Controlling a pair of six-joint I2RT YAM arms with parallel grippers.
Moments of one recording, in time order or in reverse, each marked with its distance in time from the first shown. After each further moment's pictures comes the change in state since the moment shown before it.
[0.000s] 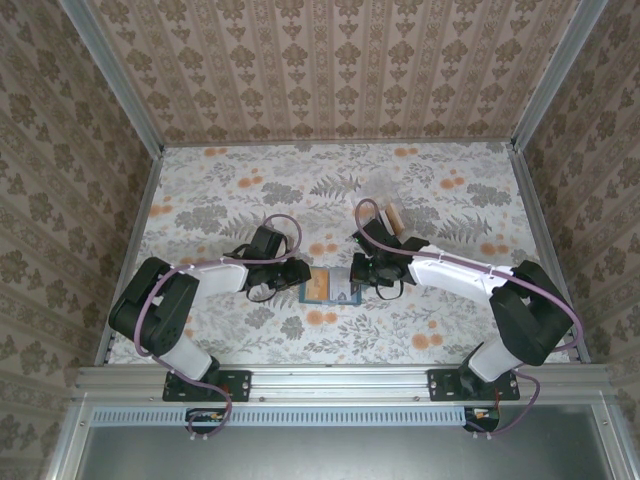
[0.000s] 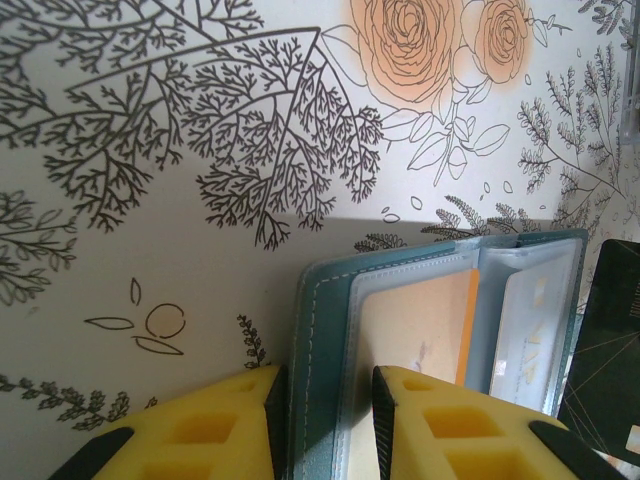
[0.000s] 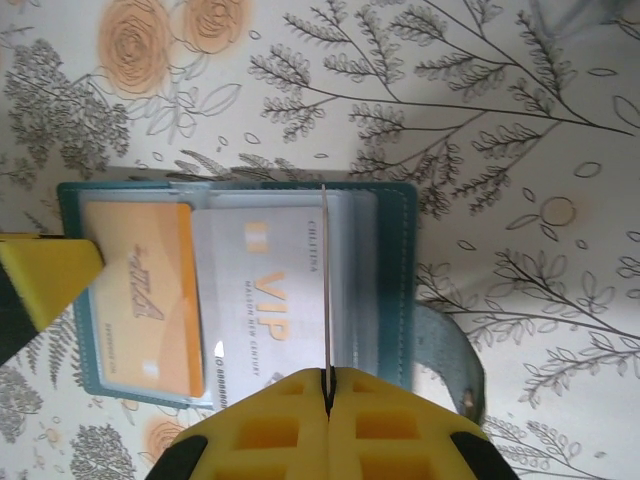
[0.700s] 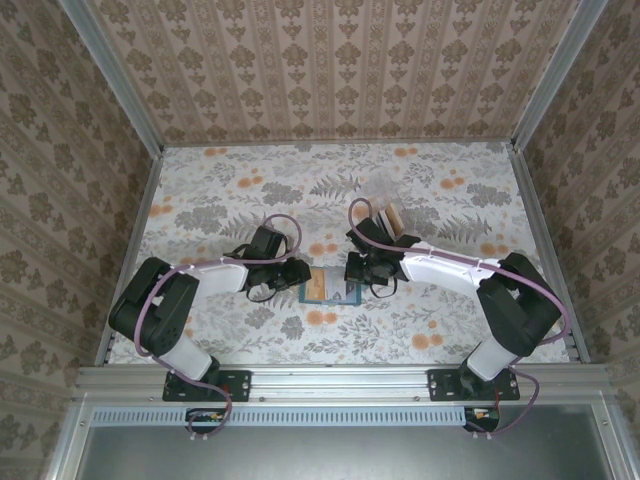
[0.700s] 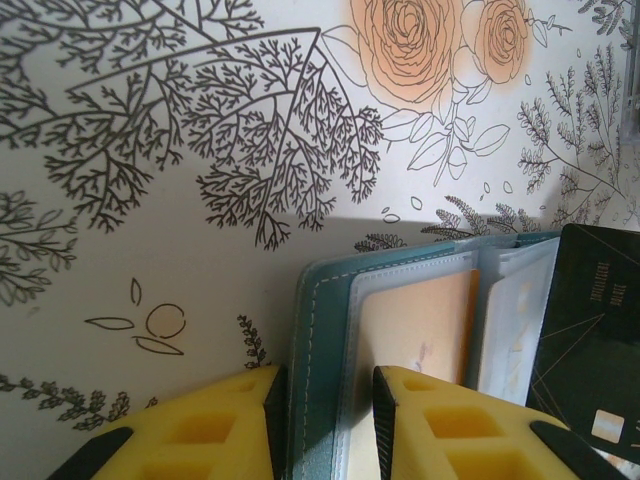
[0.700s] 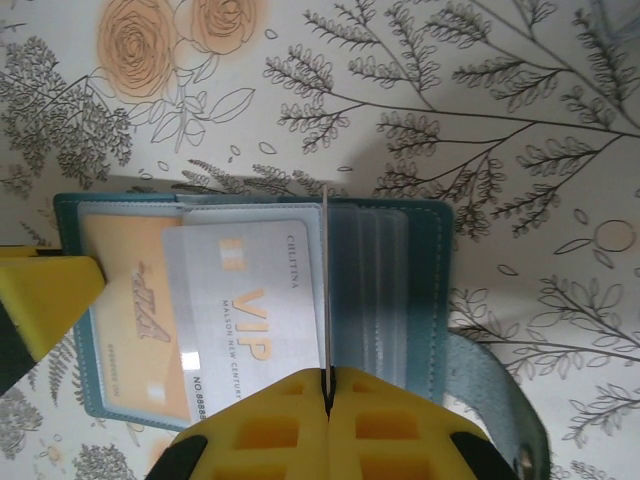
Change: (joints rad) left arm 0.000 0.000 0.000 0.000 0.000 0.000; right arm 0.010 0.071 0.034 0.037 -0.021 0.009
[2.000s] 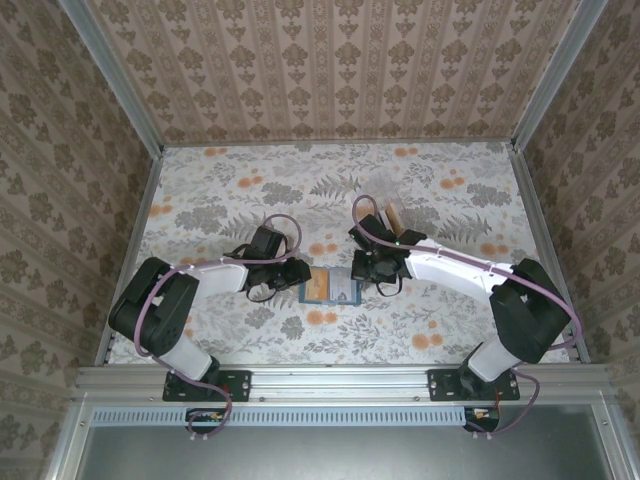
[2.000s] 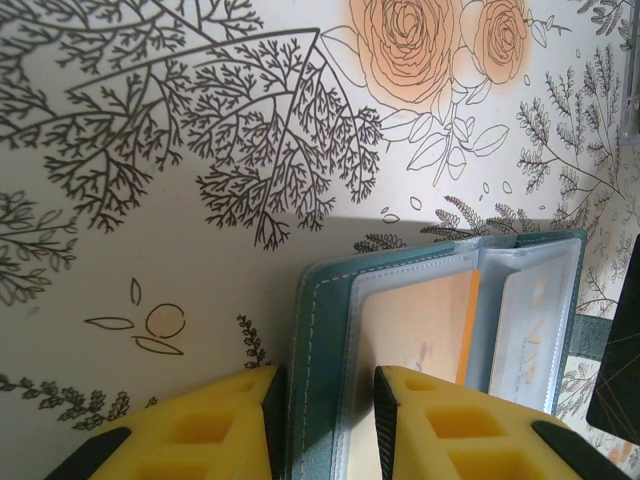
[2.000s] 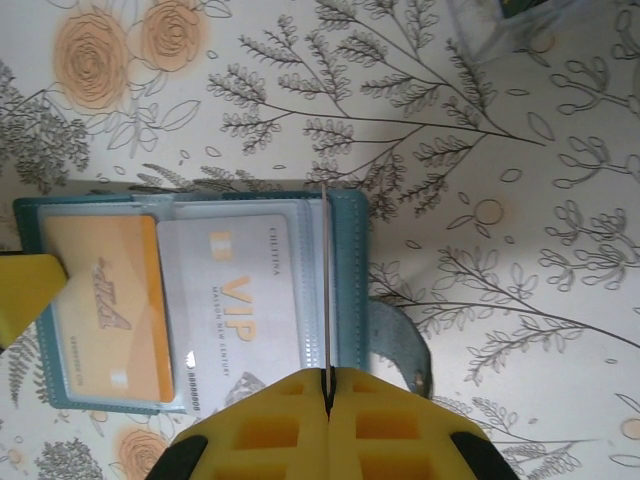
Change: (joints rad) left arm 0.000 -0.001 0.000 0.000 0.000 0.000; right arm 0.000 -0.051 0.045 -0.154 0.085 -0.006
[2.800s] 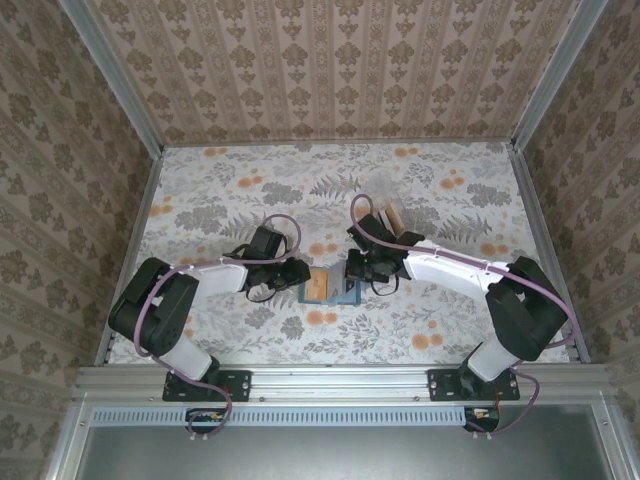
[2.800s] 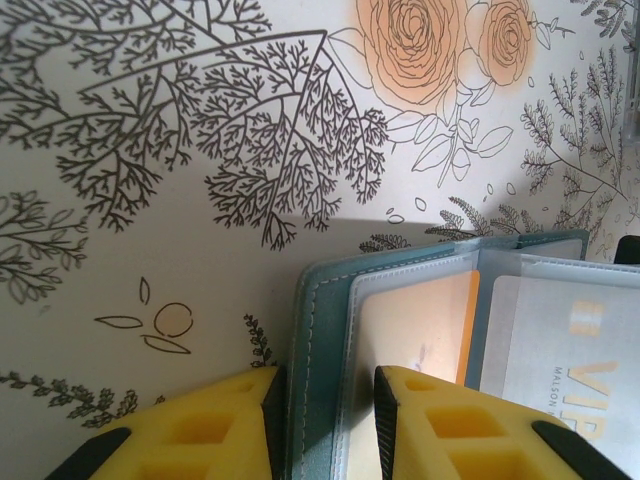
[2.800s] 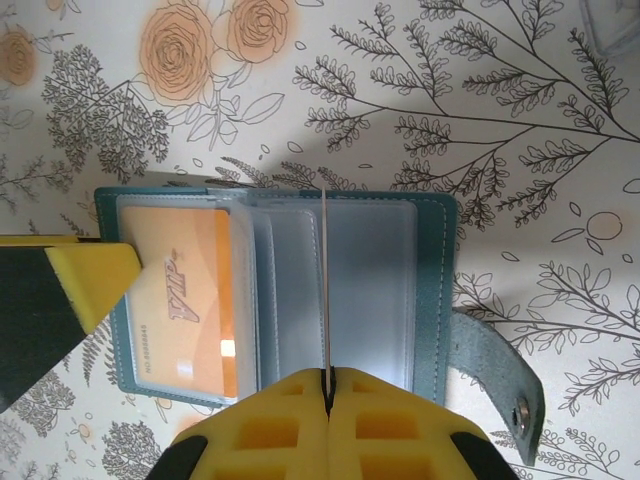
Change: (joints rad) left arm 0.002 0.000 -0.002 0.000 -0.003 0.000; right arm 0.000 0.015 -0.007 0.090 -0.085 0.002
